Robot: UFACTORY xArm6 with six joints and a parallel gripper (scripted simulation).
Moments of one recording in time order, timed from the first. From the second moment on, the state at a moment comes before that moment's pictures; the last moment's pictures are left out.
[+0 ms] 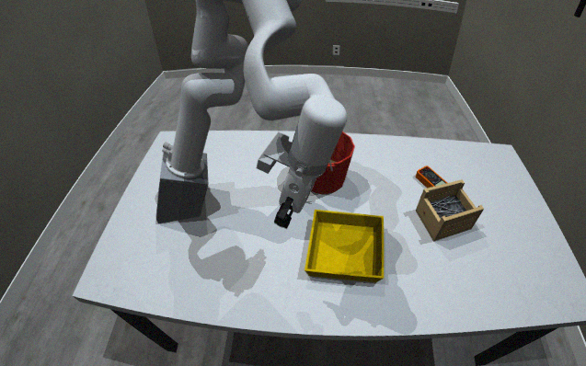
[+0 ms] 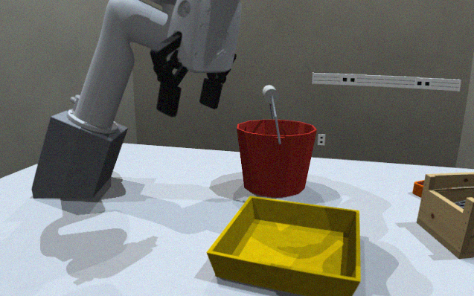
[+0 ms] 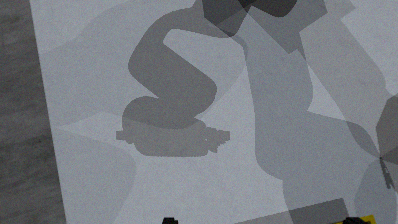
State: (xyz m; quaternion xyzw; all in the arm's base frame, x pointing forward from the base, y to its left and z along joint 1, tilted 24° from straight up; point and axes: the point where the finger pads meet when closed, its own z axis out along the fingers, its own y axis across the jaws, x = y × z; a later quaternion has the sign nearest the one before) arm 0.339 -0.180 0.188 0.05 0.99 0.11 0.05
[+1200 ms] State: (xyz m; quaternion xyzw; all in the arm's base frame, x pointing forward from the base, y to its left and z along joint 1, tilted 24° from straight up) arm 0.365 -0.001 0.254 -0.45 0.88 0.00 0.11
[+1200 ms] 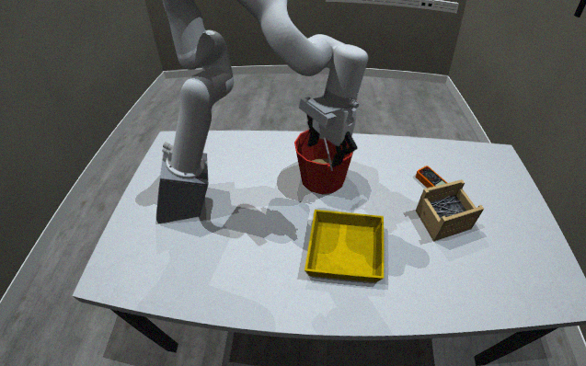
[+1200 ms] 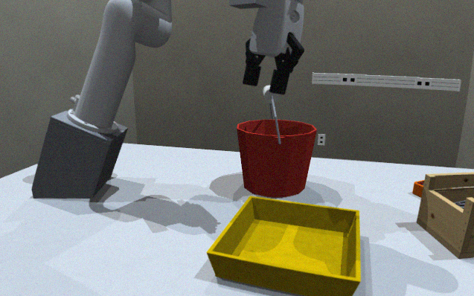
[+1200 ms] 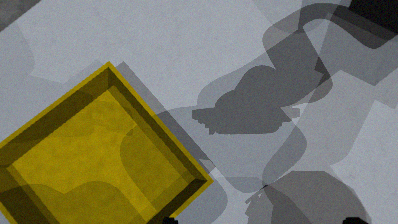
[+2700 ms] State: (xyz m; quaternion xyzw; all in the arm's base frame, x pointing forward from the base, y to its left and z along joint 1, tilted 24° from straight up) arm 0.302 0.157 0.310 -0.81 0.54 -0.10 0.18
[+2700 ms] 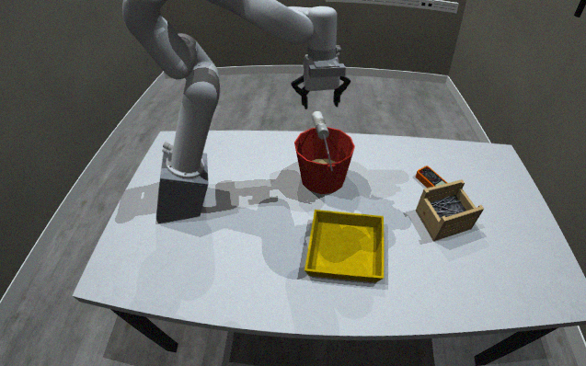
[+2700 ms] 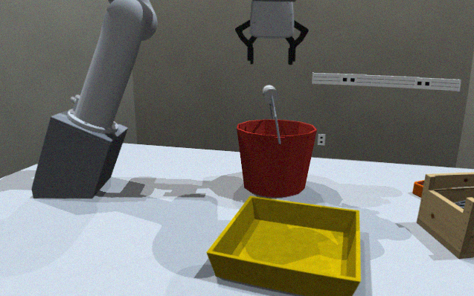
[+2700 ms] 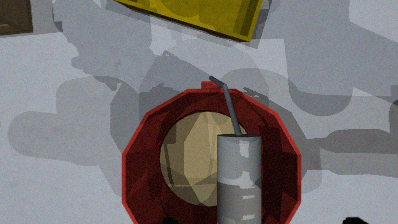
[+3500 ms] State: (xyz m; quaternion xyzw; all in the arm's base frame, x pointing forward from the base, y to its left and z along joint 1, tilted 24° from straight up) arm 0.306 0.160 0.301 -0.81 0.54 -0.10 0.18
